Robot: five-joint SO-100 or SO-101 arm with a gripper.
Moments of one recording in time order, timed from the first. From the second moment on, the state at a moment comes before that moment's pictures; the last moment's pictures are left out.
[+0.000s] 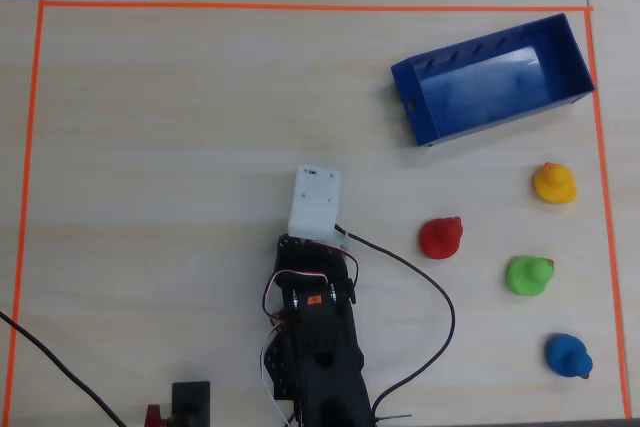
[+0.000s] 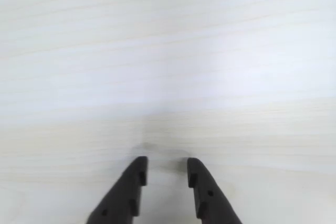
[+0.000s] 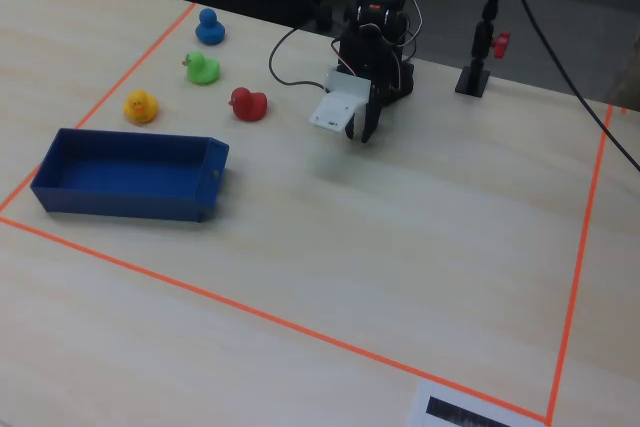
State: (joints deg) arm -4.1 190.6 178.5 73.7 -69.3
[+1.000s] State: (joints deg) arm 11.3 140.5 121.6 62.8 -65.7
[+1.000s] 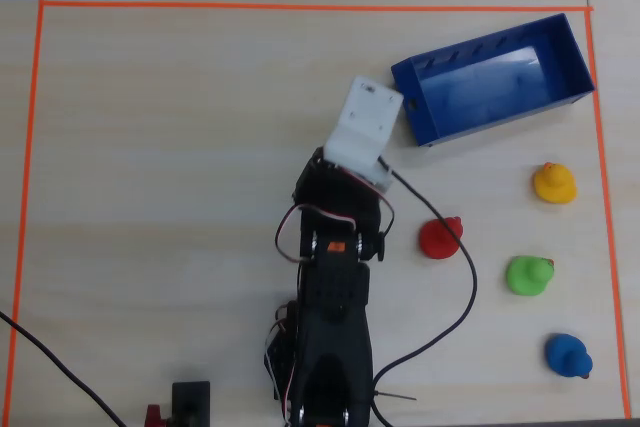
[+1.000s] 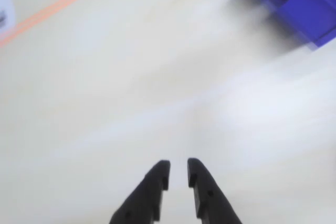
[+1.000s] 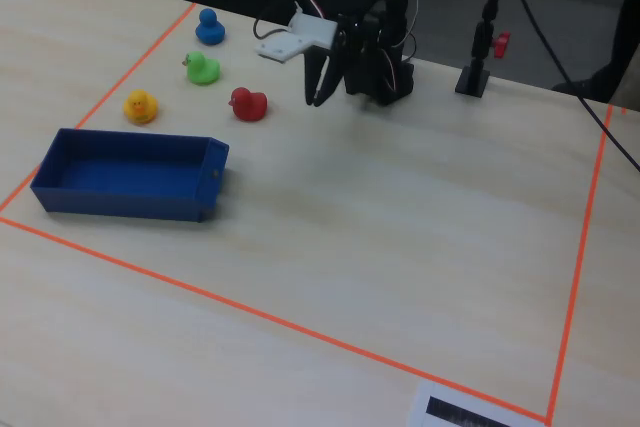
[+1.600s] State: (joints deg) arm 61.3 103.7 92.8 49.4 -75.9
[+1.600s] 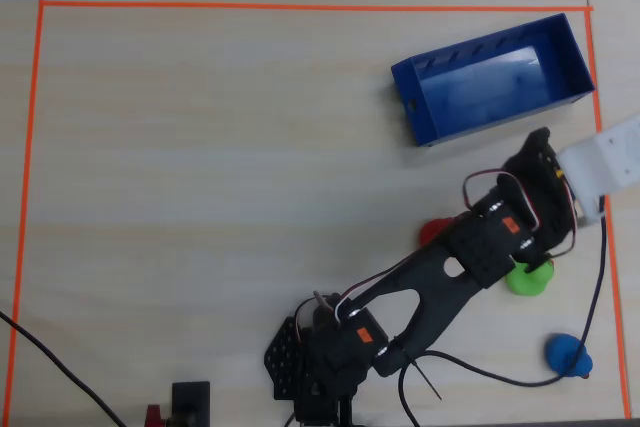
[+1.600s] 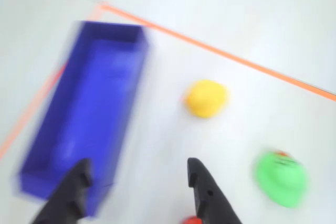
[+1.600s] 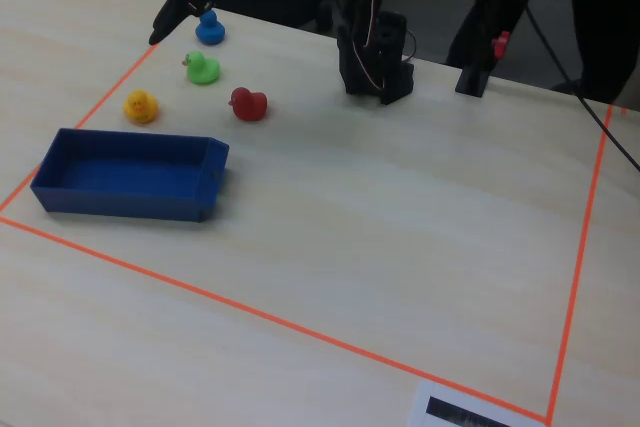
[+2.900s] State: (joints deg) arm 83.0 82.0 102.0 42.4 -93.5
